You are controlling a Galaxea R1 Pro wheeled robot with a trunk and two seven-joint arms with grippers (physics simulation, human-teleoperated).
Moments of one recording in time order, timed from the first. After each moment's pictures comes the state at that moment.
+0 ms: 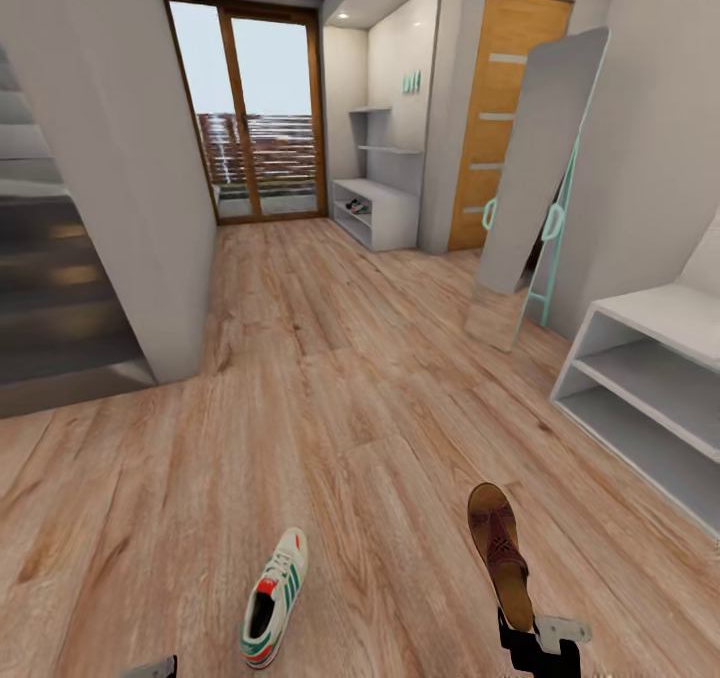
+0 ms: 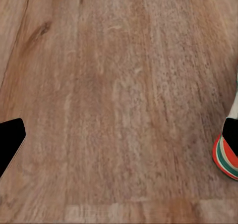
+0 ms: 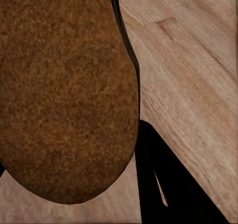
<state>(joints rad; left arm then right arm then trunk) -0.28 0.12 0.33 -0.15 -0.04 -0.64 0.02 -0.42 -0.08 0.01 -0.06 -0.10 -0.64 -0.06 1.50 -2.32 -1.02</state>
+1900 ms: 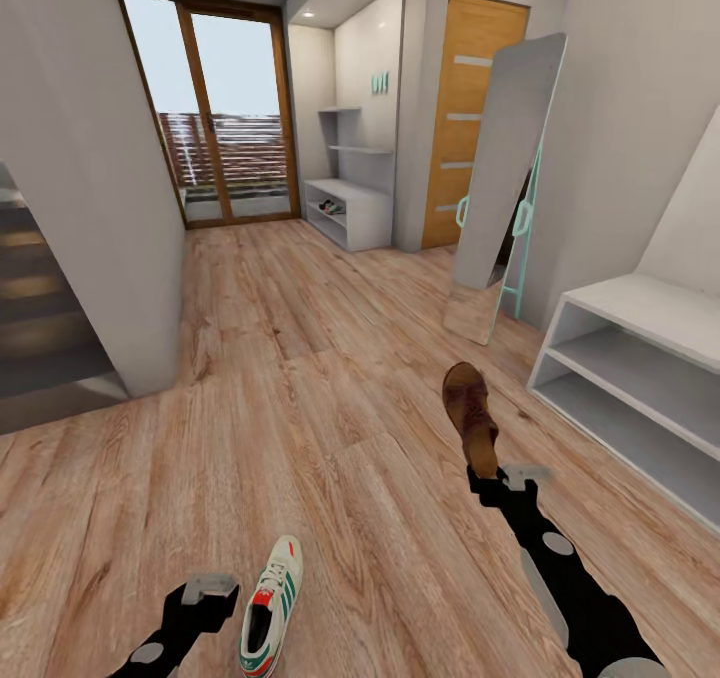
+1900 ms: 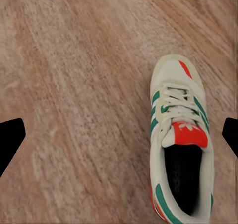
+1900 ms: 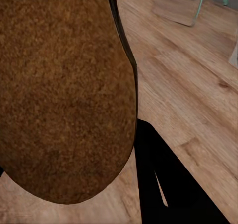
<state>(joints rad) -0.48 0.09 0.19 -0.20 -0.20 -0.31 -0.08 -0.44 -0.10 0.01 -0.89 -0.09 -0.05 0.03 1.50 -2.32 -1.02</state>
